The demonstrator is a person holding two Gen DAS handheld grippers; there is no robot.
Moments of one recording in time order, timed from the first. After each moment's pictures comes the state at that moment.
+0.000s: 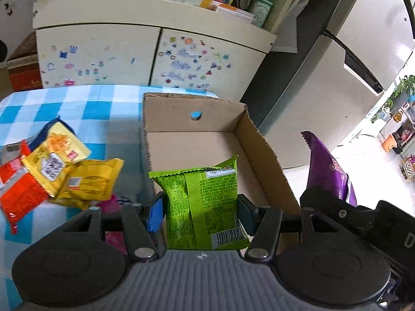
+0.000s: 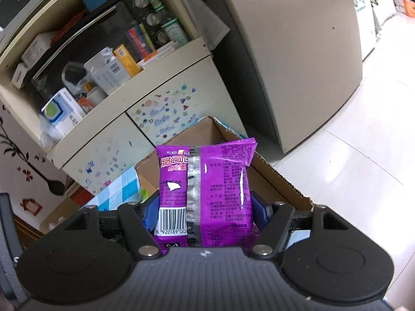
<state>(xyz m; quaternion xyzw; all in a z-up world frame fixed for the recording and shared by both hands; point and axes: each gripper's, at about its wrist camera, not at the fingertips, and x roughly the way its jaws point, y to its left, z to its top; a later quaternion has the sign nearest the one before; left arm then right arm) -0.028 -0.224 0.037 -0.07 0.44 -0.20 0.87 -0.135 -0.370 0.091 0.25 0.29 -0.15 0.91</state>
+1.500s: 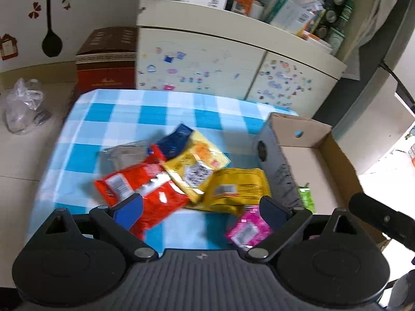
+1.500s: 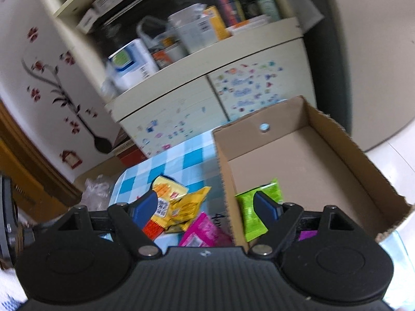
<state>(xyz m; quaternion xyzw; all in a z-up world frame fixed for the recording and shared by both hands) -0.014 -0.061 0.040 -0.06 0.44 -0.12 0.89 -0.099 -0.284 0.067 0.17 0.31 0.01 0.94</state>
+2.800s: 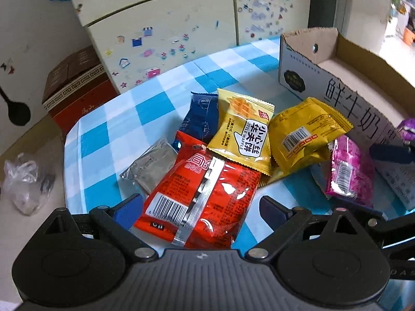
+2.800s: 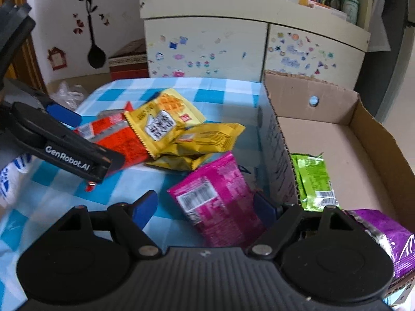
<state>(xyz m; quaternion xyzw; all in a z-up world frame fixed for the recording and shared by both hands) 0.029 -0.053 -0.029 0.20 0.43 -0.20 0.86 -0.066 -0.191 -0.032 -0.07 0.36 -0.01 0.93</state>
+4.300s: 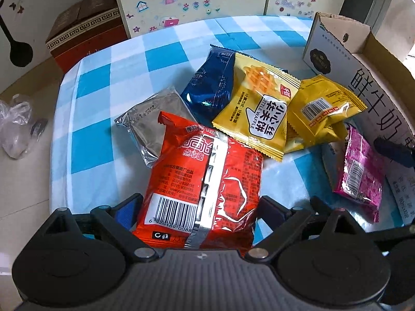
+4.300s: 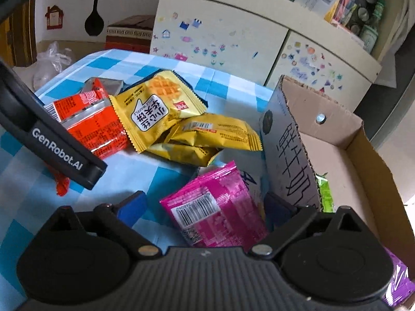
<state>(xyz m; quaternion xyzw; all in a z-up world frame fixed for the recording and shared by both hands) 0.038 -0.042 -0.053 0.12 0.53 -0.15 0.83 -0.042 -0.165 -0.054 -0.17 0.39 -0.03 0.90</state>
